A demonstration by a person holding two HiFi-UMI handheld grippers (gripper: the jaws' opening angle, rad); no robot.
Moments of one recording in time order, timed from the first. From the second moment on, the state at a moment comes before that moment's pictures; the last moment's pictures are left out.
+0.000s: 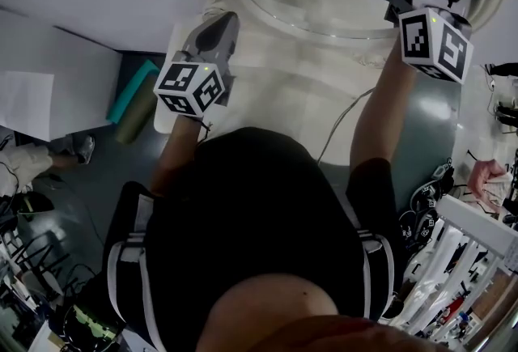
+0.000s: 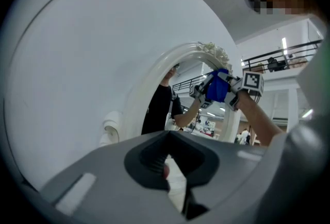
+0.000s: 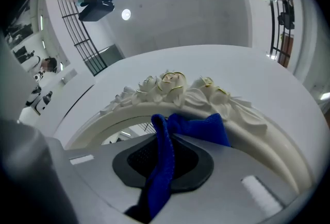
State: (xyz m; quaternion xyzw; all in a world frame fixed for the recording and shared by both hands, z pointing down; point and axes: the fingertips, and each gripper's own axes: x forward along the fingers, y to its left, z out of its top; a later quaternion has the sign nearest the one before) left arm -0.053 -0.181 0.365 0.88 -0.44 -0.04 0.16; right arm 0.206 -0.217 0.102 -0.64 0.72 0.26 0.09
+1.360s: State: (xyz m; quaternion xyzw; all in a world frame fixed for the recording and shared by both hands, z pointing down) left arm -0.065 -0.193 0.375 0.87 -0.46 -0.03 0.17; right arm 0.061 -0.246 0.272 -0.48 0.74 0.41 -0.24
